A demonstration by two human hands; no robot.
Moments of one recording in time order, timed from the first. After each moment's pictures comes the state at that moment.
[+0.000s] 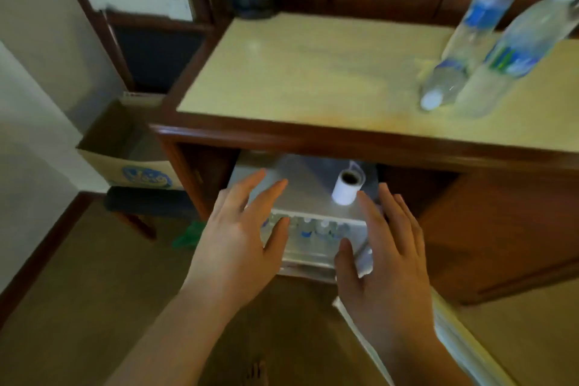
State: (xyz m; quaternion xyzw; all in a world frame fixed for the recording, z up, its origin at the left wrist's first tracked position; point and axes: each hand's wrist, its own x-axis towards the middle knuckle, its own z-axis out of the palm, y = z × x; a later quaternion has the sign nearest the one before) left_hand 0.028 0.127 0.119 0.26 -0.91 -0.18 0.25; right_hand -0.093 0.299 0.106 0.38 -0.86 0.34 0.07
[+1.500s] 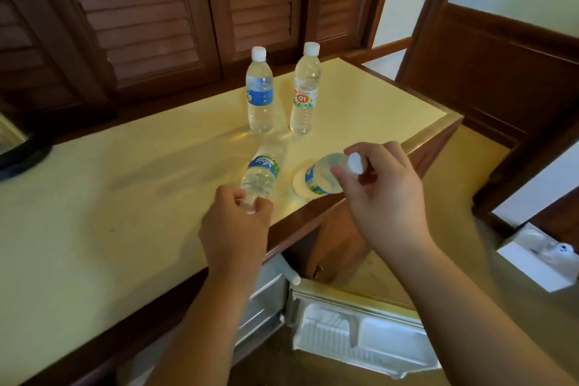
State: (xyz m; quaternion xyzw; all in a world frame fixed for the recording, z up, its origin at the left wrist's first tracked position) left_hand -0.240 0.124 0.223 0.23 -0.87 -0.38 0.23; right_hand -0.258 0.315 0.277 0.07 -0.89 0.37 0.27
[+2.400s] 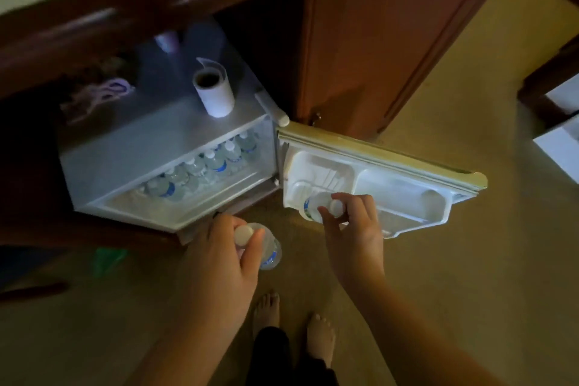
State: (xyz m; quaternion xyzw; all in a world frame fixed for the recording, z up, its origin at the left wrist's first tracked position) left_hand 0.002 0.191 -0.009 0.14 -0.95 -0.29 -0.02; right_hand -0.058 0.379 -0.109 -0.04 -0.90 0.42 0.07
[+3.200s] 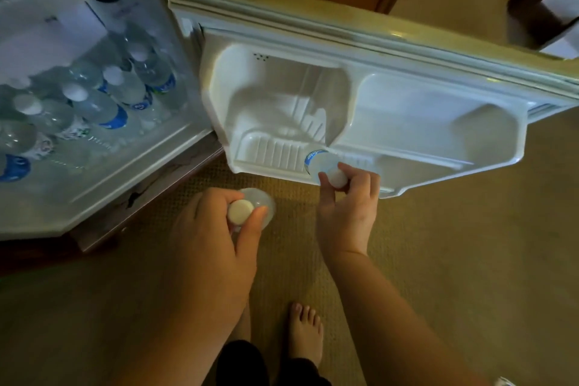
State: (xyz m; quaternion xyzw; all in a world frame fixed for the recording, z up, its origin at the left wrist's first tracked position) left_hand -0.043 0.244 -0.268 0.08 -0.92 -0.38 -0.03; right_hand -0.083 0.418 -0.379 -0.21 -0.88 0.39 0.15
